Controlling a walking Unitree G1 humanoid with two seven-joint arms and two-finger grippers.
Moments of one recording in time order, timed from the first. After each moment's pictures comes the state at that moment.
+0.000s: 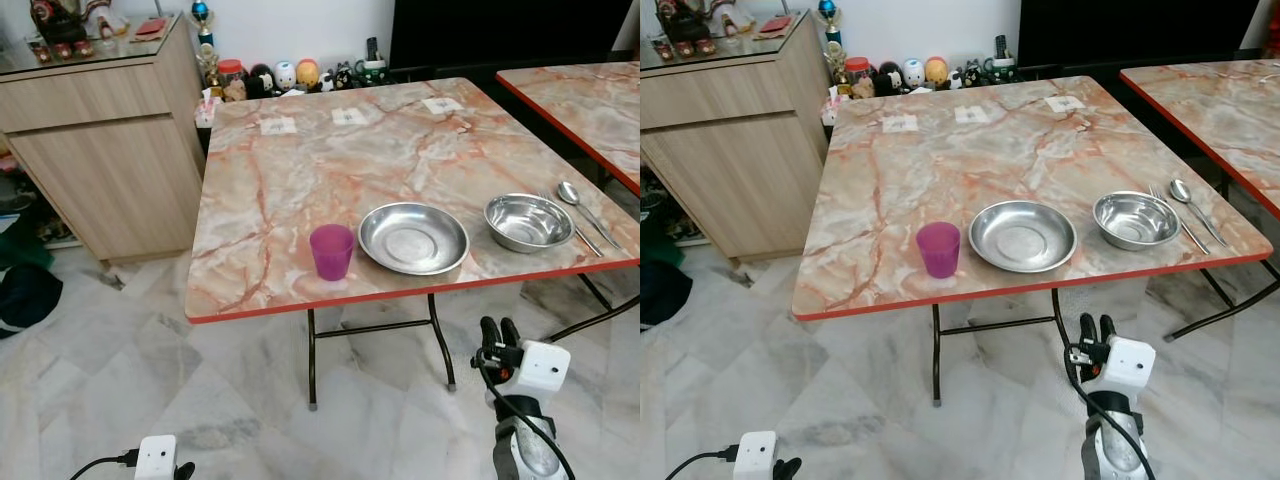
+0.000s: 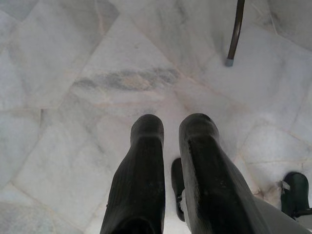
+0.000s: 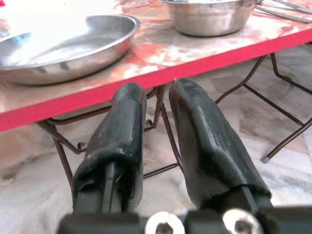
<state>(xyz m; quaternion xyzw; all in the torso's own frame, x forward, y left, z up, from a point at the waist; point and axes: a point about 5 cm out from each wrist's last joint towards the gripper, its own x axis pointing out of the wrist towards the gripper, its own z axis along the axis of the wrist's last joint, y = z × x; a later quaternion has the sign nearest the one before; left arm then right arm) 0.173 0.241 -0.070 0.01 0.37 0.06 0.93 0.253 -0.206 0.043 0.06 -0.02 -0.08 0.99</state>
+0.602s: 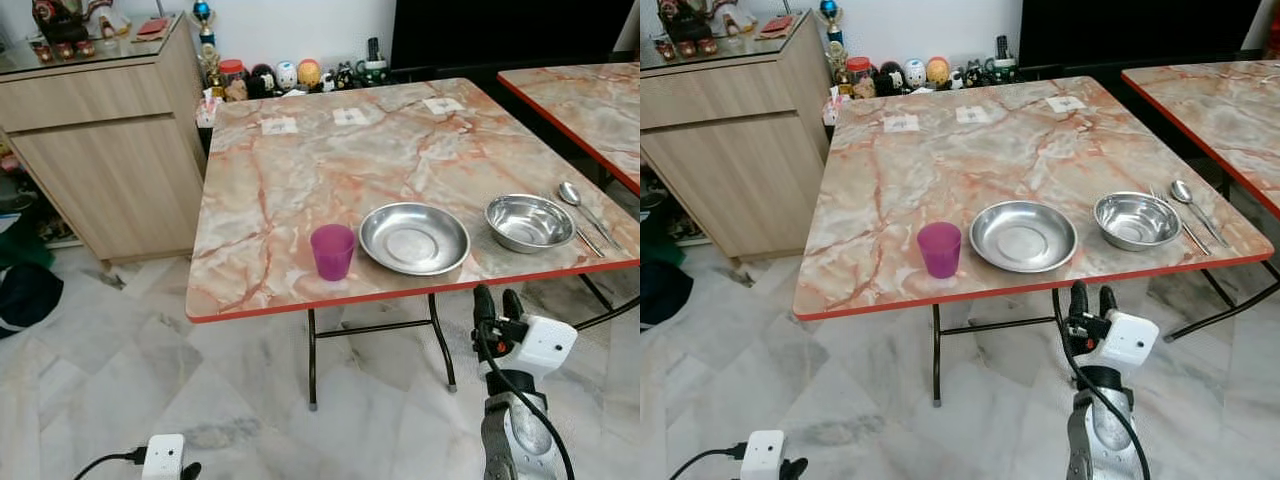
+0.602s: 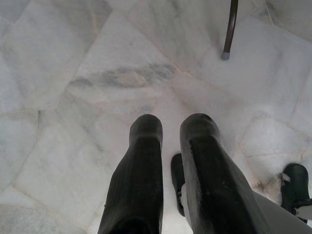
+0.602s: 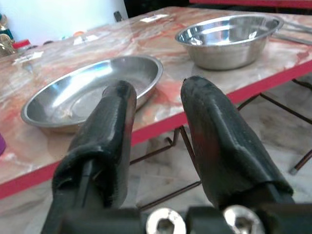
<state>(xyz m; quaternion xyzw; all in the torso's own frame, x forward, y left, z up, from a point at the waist) 0.173 0.236 -0.072 0.02 0.38 0.05 0.92 0.261 -0.189 0.073 0.10 -0.05 -0.07 0.99</state>
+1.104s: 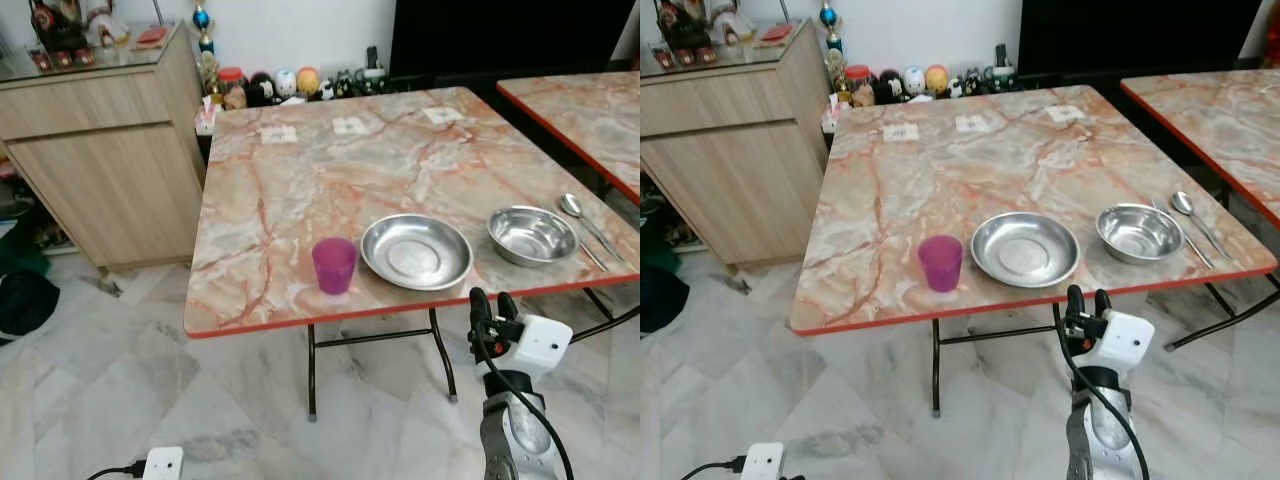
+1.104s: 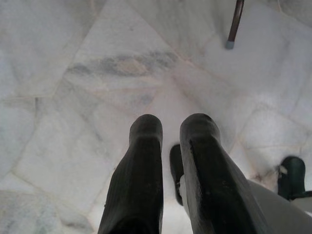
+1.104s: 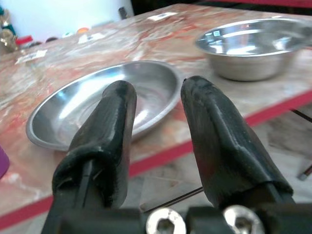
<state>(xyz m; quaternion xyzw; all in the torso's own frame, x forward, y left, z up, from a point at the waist) 0.162 0.237 -0.079 0.01 0.41 0.05 0.91 0.263 -0.185 0.076 0.10 -0.04 -0.06 0.99</state>
